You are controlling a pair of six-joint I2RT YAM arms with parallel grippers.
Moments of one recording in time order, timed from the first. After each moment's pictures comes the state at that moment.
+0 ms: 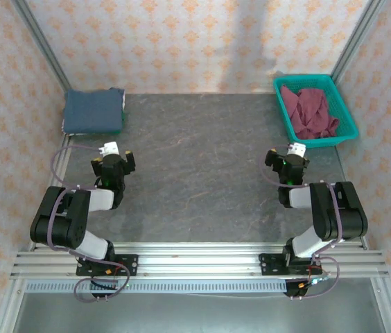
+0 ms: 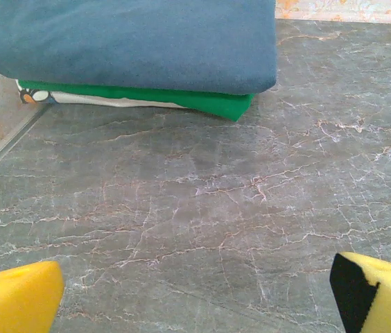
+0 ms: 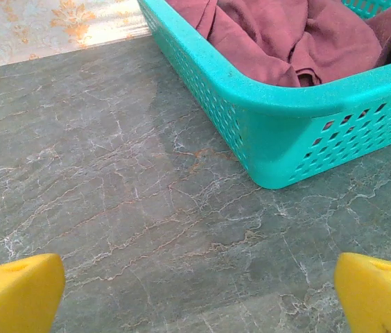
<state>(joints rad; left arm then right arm) -0.06 1.50 0.40 0.66 -0.42 -0.12 0.03 1.54 0.38 0.78 0.23 0.18</state>
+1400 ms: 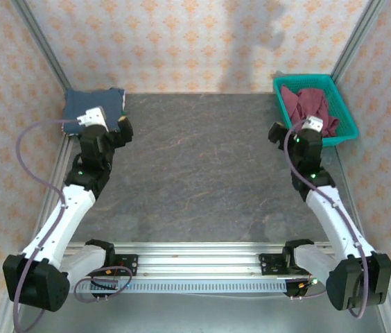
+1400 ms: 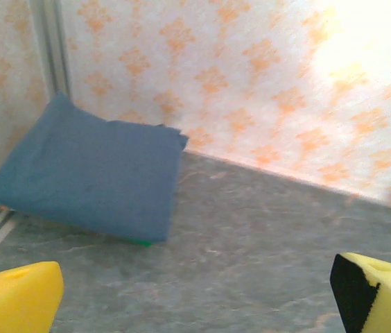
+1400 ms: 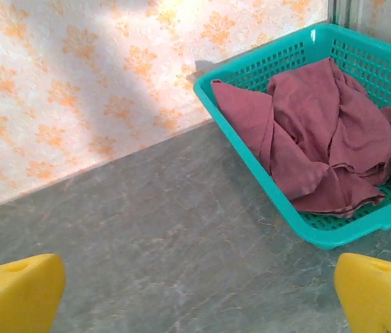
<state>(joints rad) -0.14 1.04 0.93 -0.19 -0.34 -0.32 0.11 1.03 0.85 -0.18 0.18 0.40</state>
